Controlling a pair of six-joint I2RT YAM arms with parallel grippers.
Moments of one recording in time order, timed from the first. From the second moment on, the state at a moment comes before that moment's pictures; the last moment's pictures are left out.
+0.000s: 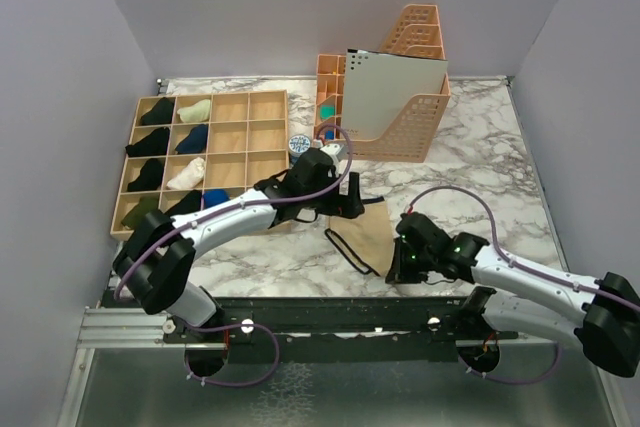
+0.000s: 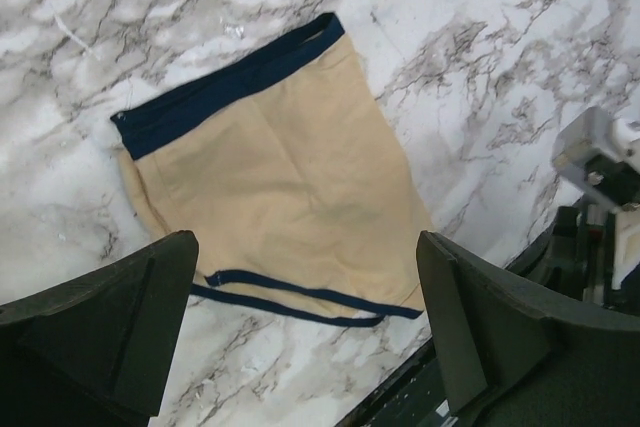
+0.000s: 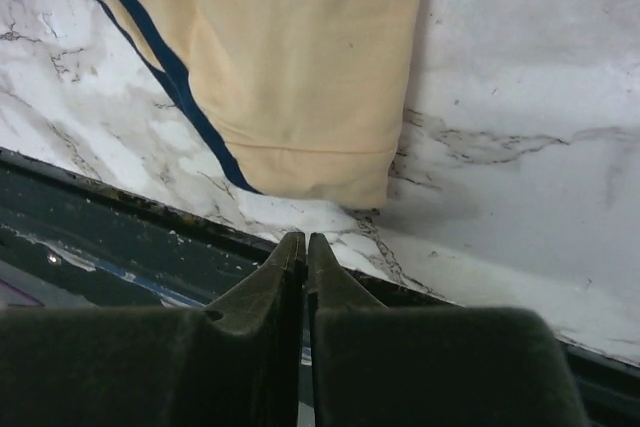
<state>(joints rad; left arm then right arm) -0.80 1.51 1.00 -0.16 0.14 -0.55 0.85 1.00 0.46 -0.53 -0.07 0.88</state>
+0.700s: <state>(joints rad) -0.80 1.41 0.70 -0.03 0.01 -0.83 0.65 1.39 0.84 -0.38 0.14 0.68</state>
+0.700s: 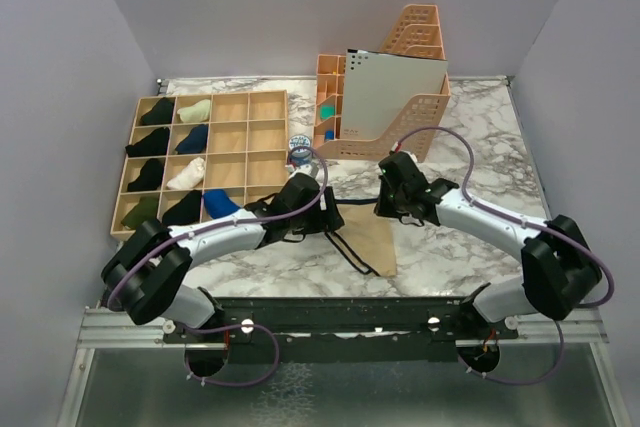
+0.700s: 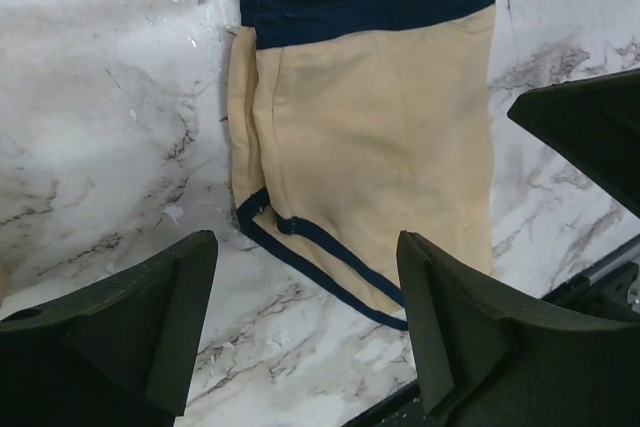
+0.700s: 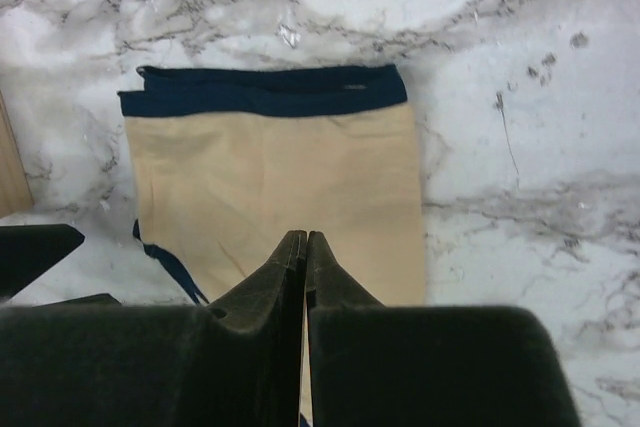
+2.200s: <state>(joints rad) -0.80 1.64 0.90 -0.13 -0.02 -0.70 0.62 1.44 0.85 -0.41 0.15 0.58</state>
